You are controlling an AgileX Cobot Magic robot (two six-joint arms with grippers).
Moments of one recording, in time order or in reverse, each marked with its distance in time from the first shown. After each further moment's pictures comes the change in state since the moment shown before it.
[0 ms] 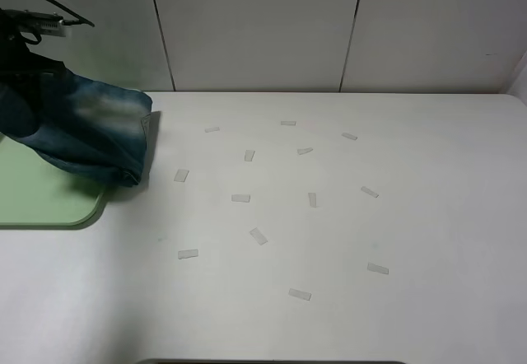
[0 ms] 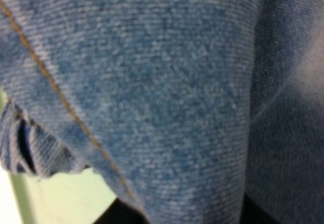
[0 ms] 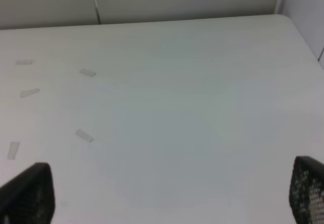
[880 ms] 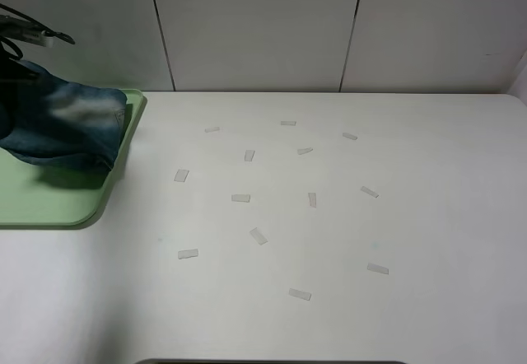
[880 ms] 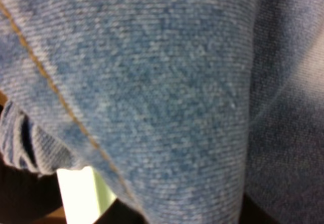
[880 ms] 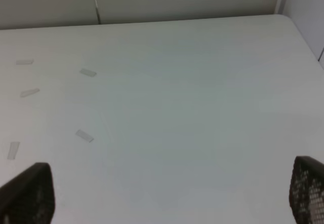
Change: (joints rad) left arm 0.069 0.040 0.000 0.124 -0.133 0.041; right arm 0.000 0.000 0.000 0.000 0.000 0.000
